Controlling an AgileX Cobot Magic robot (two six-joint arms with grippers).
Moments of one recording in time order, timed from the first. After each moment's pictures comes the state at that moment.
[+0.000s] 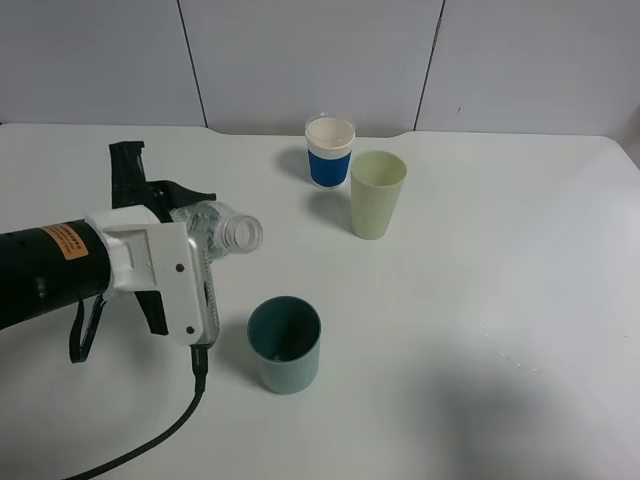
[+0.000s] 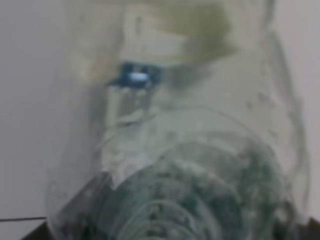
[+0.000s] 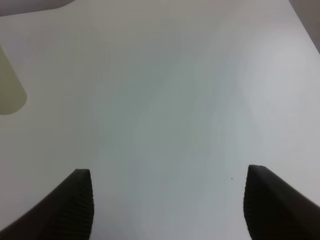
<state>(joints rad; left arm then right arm) -0.77 1.39 -0.33 -0.47 -0.58 1.47 -0.02 0.00 -0.50 -0.02 1.07 0.06</state>
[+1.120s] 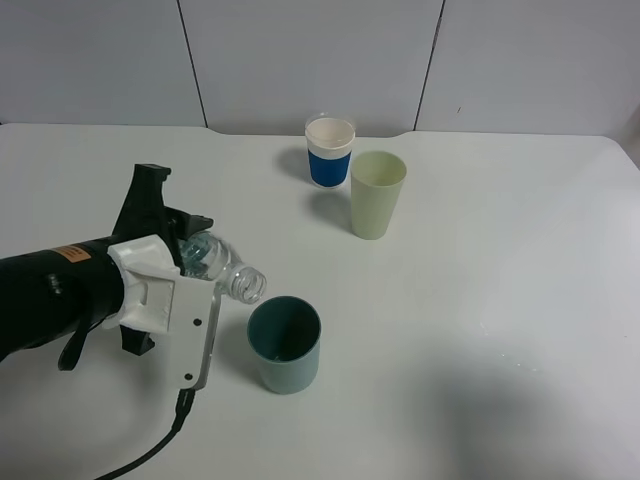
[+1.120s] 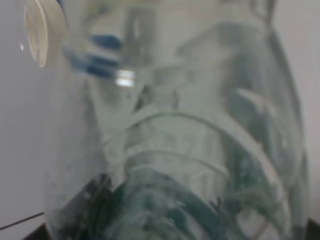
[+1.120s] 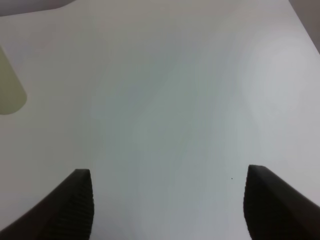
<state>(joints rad) -0.97 1.39 -0.36 -1.14 -0.63 2.25 -0.02 0.00 -0.50 -0.02 1.07 0.06</state>
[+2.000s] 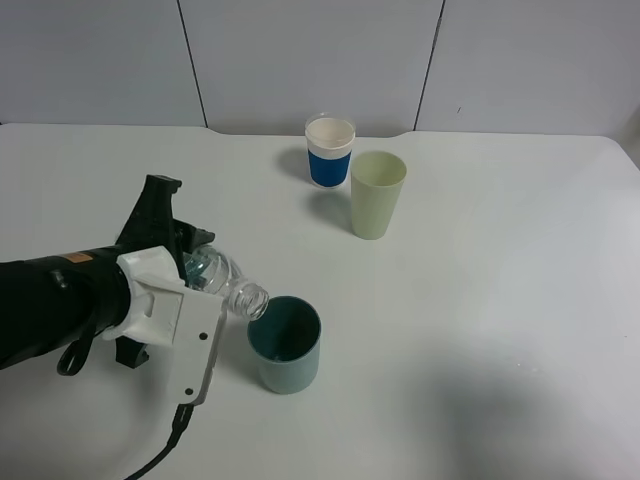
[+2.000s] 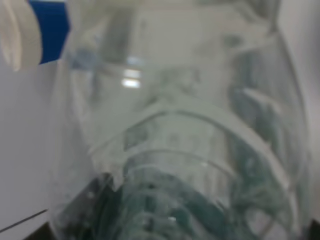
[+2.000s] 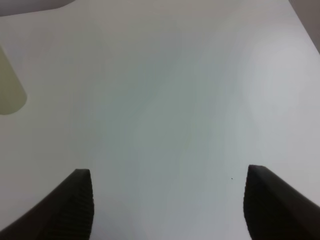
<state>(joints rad) -1.03 1.39 -0.39 -1.42 -0.62 2.52 -0.02 0.00 -0.50 -0.02 1.07 0.06</state>
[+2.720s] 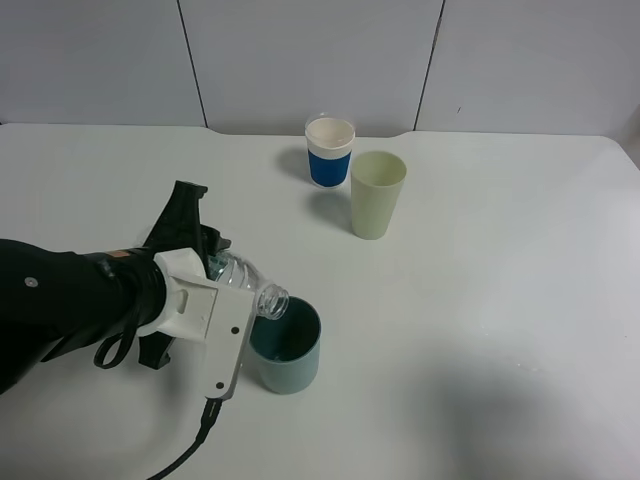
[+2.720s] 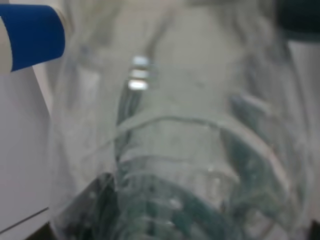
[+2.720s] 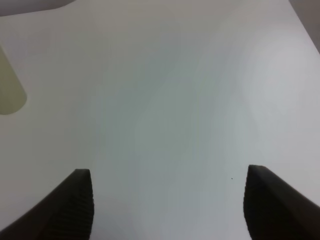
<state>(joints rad) -1.04 1.50 -0.47 -1.50 -0.63 2.56 -0.02 0.00 -0.50 -0.02 1.07 0.06</state>
